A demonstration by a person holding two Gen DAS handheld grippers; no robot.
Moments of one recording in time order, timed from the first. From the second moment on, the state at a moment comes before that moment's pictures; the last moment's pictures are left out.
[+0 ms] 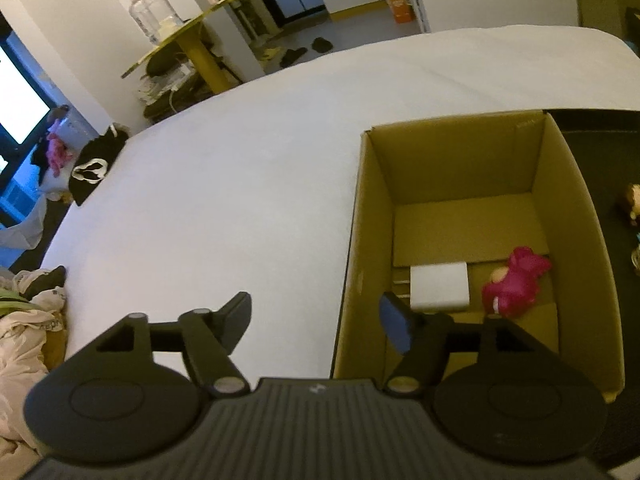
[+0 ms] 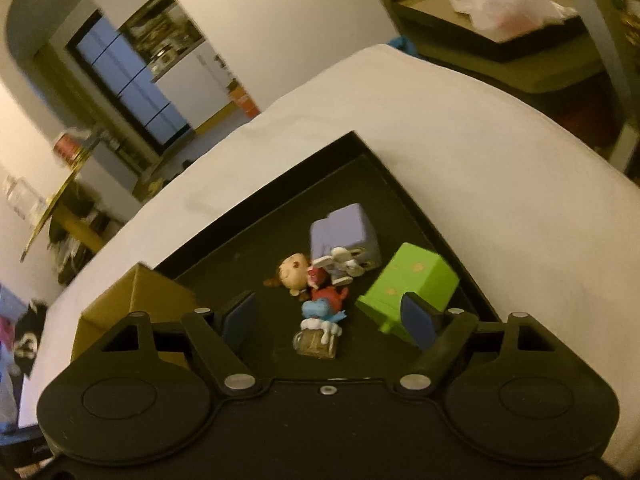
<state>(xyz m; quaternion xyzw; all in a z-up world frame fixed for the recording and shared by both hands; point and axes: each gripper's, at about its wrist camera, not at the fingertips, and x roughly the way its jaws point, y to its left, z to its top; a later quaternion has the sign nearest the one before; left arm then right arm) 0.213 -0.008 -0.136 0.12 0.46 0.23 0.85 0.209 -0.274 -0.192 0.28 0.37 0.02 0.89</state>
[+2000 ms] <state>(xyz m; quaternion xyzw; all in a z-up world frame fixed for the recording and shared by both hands) 0.205 -0.006 -0.132 0.09 0.46 0.19 0.86 0.216 -0.274 -0.163 0.28 0.35 0.03 0.89</state>
